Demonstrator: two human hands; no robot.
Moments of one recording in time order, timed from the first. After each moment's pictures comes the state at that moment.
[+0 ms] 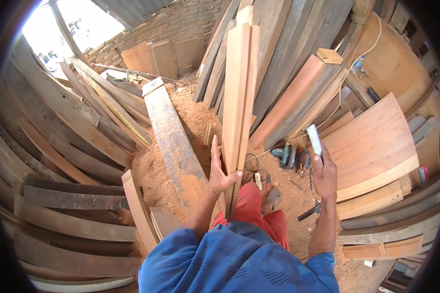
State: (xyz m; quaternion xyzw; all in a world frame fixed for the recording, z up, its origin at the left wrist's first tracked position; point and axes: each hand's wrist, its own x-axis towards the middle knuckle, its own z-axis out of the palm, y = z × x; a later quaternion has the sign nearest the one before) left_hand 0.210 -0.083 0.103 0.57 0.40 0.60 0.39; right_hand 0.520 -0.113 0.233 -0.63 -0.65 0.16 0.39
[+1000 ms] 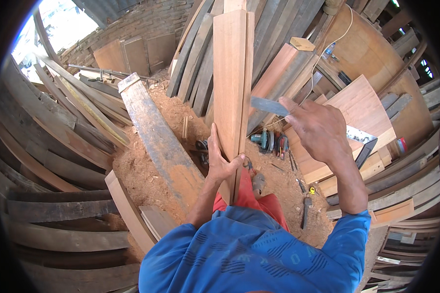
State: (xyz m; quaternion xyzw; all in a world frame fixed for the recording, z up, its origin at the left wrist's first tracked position) left_hand 0.211 -0.112 0.110 0.63 0.42 0.59 0.29; right_hand 0.407 -0.145 0.384 -0.53 -0.83 -0.19 0.04
